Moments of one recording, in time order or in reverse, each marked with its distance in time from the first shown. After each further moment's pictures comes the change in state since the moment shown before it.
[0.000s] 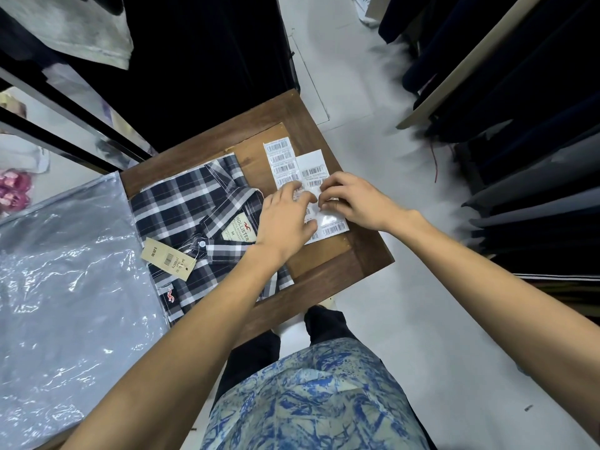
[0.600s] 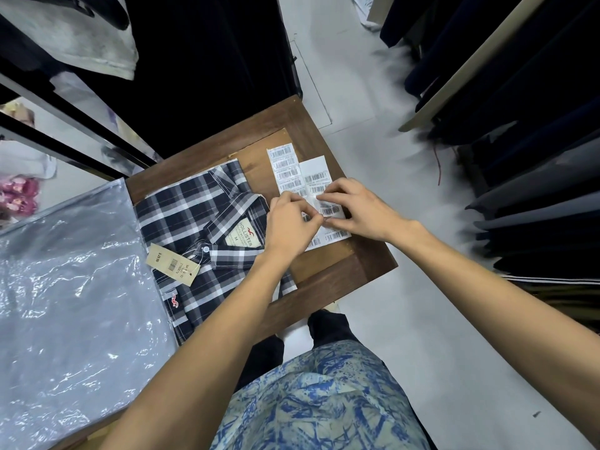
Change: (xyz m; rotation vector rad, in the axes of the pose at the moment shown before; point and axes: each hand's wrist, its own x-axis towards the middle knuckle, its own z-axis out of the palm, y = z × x) left_hand 0.003 0.008 0.003 -0.429 0.071 -0.254; right_hand -0.005 0.000 0.009 -0.067 0.014 0.076
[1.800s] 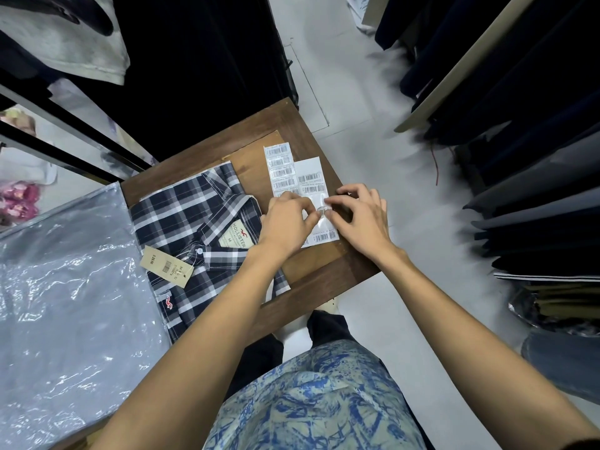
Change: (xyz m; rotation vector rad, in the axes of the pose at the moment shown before) left_hand 0.008 0.004 0.000 0.133 -0.118 0.091; right_hand -0.026 -0.012 0.030 0.092 0.367 0.418
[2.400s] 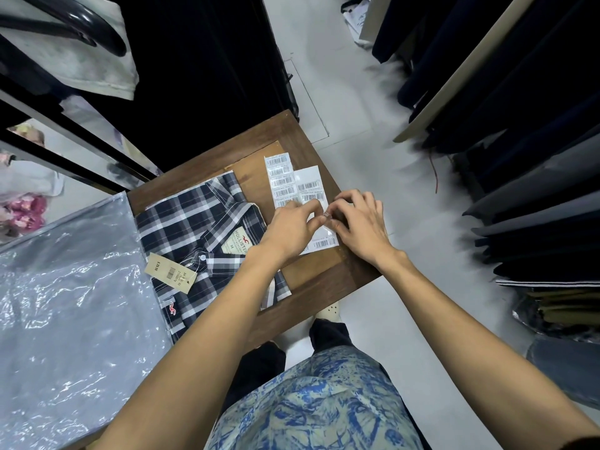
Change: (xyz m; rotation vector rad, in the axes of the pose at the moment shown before) left_hand 0.001 0.004 -0.005 0.071 -0.135 0.084; right_hand 0.000 -0.004 -0.007 -0.093 -0.036 -0.131
